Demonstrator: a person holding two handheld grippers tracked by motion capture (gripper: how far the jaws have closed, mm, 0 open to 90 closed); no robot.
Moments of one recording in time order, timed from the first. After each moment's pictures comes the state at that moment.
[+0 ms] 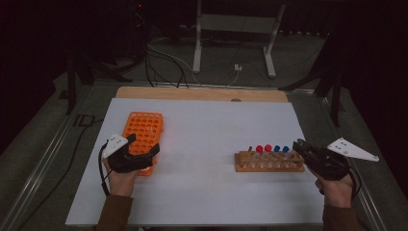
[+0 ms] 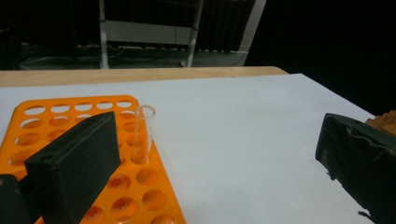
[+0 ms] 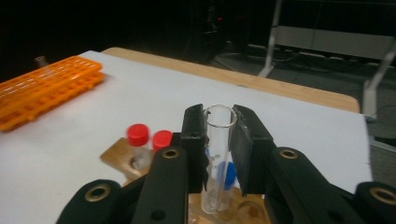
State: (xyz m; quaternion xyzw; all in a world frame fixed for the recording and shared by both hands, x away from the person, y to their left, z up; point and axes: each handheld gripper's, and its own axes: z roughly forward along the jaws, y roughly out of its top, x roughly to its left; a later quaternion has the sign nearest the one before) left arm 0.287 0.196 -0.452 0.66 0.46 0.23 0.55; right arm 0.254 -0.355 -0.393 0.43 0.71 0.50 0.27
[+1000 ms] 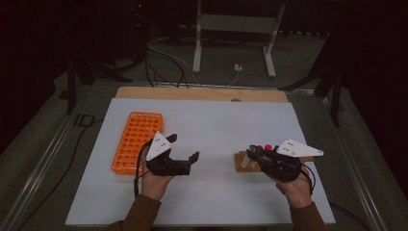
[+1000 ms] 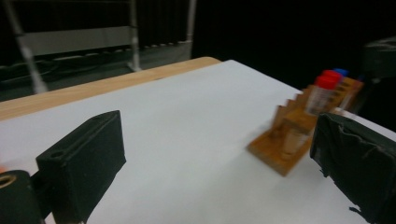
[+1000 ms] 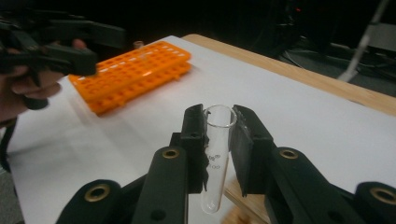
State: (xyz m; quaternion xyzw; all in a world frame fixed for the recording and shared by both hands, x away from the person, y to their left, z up) left arm 0.280 0.089 -0.430 0.74 0.34 0.19 0.56; right arm 0.259 -0.245 -0.398 0.33 0.77 0.52 0.19
